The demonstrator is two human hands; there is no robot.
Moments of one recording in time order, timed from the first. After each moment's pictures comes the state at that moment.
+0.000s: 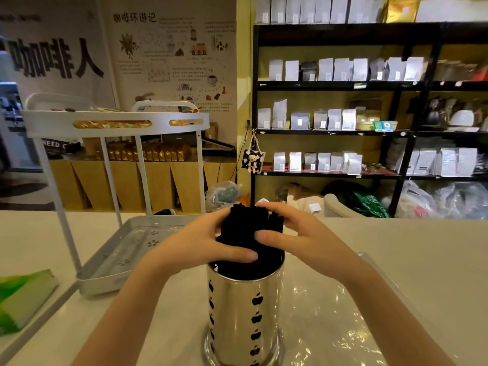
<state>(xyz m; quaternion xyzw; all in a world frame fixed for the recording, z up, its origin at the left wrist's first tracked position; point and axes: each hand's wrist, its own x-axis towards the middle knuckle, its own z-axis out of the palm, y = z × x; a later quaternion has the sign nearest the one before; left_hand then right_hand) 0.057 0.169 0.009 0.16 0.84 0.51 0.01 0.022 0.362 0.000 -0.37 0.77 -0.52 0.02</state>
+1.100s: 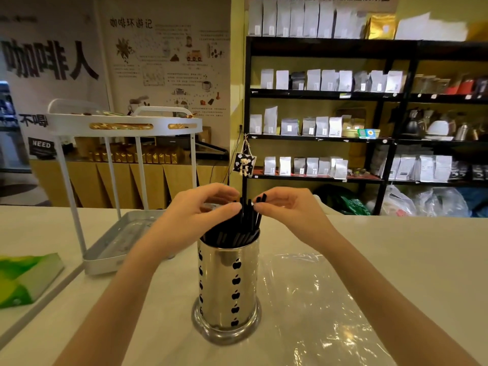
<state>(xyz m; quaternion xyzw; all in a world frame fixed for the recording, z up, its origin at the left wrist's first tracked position) 0.111 0.195 0.031 0.17 0.87 0.42 -0.18 0.045 0.382 0.018 -0.35 0.77 -0.52 -0.12</state>
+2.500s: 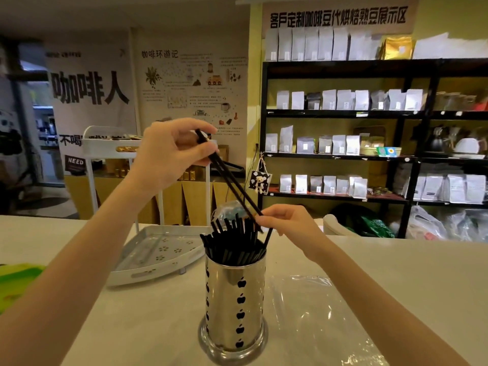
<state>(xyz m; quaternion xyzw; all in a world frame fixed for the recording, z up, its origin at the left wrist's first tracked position) 0.115 0.173 0.120 0.19 0.80 0.41 -0.41 0.013 0.373 0.018 -0.34 0.73 -0.60 0.00</state>
